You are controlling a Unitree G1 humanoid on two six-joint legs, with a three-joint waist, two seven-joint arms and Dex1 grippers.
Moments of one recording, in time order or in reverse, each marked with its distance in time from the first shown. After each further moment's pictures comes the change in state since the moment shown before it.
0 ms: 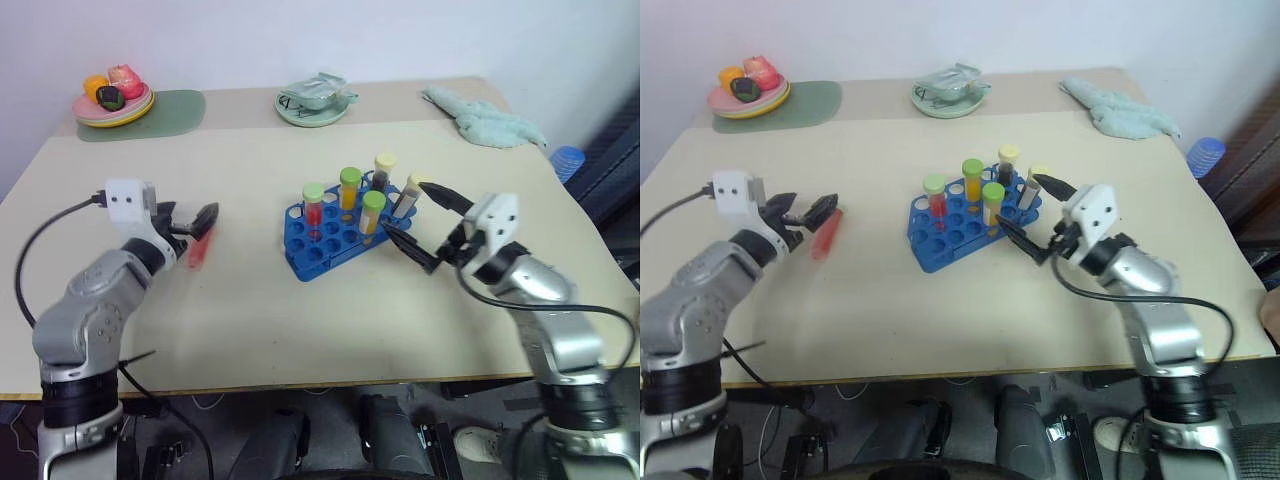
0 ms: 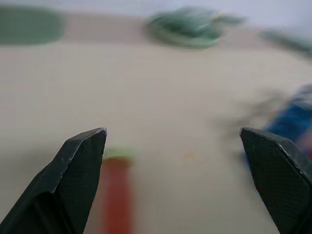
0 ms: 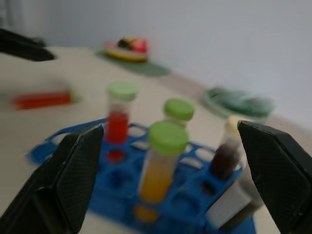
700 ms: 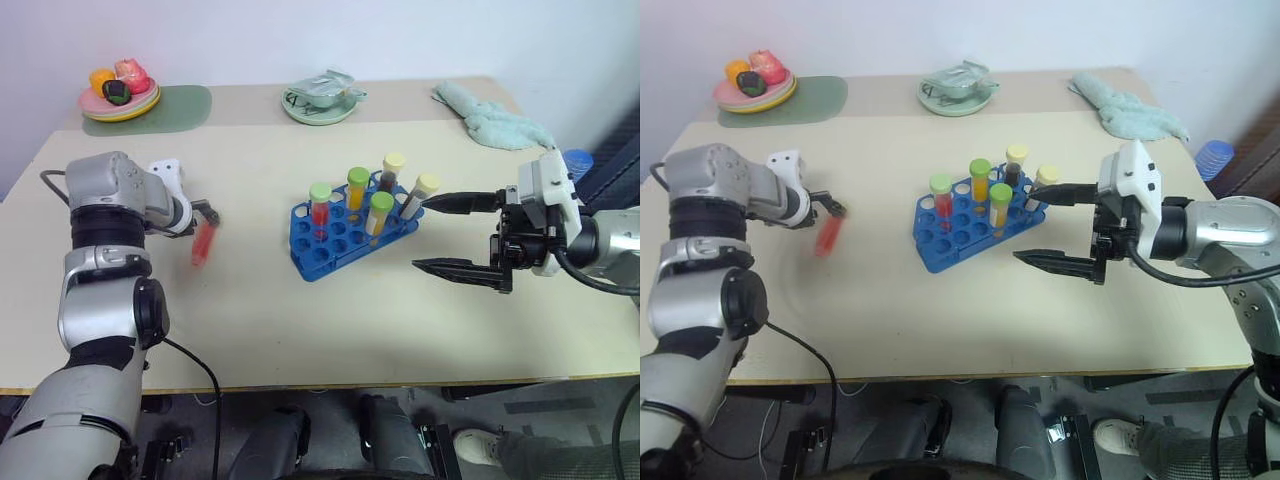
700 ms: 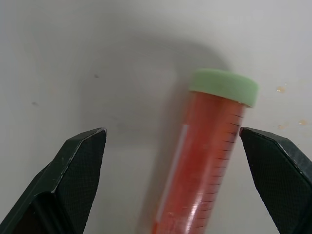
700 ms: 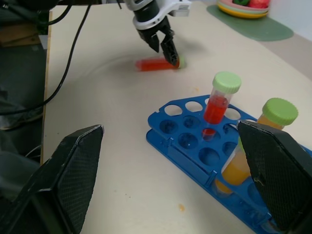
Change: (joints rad) left arm -0.759 -0.021 -0.109 1.029 0.298 0.441 0.132; right arm -0.175 -0.357 -0.068 -0.084 0.305 0.390 0.321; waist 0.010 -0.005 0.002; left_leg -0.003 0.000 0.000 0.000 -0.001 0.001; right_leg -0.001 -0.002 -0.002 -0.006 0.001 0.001
